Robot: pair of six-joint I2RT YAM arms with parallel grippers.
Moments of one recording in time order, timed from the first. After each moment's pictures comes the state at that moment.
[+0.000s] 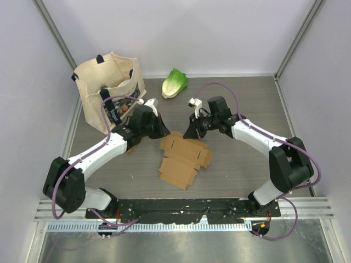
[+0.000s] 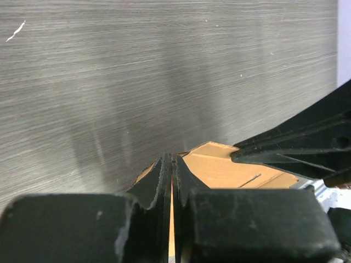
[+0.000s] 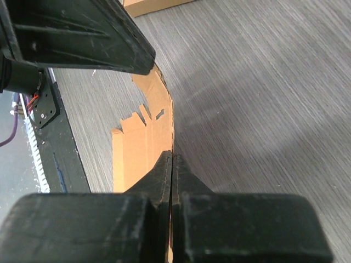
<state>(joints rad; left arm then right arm) -0.56 1.34 0.91 -0.18 0.15 -0.66 0.49 1.57 1.05 -0.22 -0.74 -0.01</state>
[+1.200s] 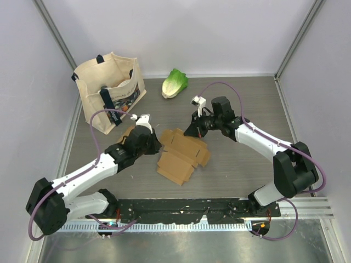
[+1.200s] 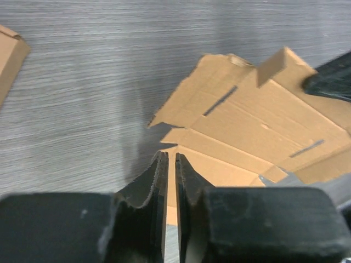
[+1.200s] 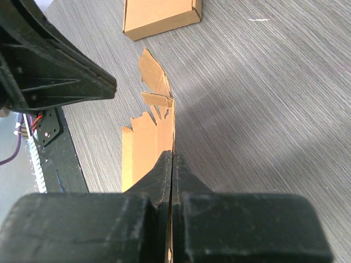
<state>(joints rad) -0.73 1.09 0.70 -0.25 -0.16 -0.65 0.49 1.50 0.99 -0.10 -0.71 0.08</state>
